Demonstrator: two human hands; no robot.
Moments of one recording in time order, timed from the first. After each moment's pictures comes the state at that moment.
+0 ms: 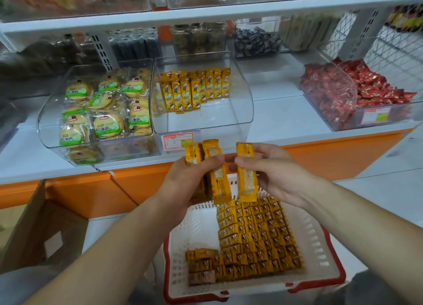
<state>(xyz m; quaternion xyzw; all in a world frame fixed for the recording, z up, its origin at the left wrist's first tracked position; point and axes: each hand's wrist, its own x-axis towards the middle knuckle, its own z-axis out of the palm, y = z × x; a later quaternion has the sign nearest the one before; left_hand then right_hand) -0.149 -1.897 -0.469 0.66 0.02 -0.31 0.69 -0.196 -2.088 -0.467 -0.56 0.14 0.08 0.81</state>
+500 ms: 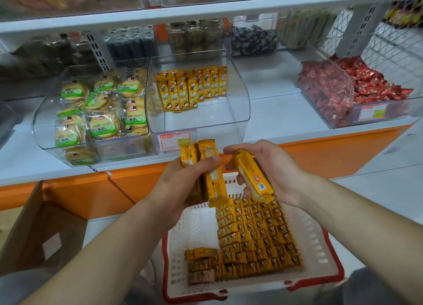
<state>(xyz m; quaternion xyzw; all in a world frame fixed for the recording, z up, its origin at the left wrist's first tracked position) -0.153 -1.894 -0.467 0.66 0.02 -0.31 0.68 -0.196 -2.093 -0.464 -0.57 0.14 0.18 0.79</state>
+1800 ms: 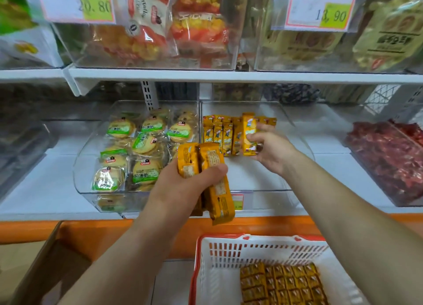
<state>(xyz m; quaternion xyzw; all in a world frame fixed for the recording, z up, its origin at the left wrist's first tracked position) -0.052 -1.824 -0.412 0.70 -0.02 -0.17 0.69 0.048 -2.060 -0.451 -0.55 0.18 -0.03 0.81</state>
